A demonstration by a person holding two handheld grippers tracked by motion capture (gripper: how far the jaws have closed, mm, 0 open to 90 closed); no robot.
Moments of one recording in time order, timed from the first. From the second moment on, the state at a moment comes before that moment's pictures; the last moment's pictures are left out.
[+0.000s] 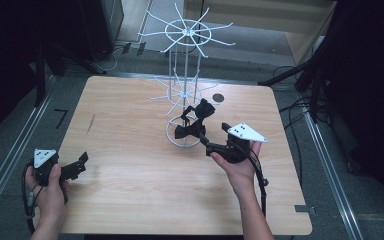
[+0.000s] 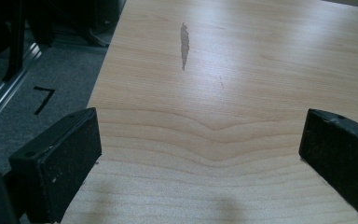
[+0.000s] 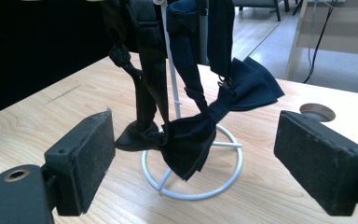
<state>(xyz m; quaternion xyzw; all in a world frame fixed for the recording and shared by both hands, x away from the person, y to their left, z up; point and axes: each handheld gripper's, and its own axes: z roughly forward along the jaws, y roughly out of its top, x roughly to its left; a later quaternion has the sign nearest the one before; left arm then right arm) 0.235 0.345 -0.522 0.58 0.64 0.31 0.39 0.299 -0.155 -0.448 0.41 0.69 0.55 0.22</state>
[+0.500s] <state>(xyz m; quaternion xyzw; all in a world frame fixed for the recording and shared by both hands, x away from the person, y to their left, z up) 0.235 0.344 -0.522 0.58 0.64 0.31 0.39 0.289 -0.178 -0.469 0.42 0.69 0.54 0.22</state>
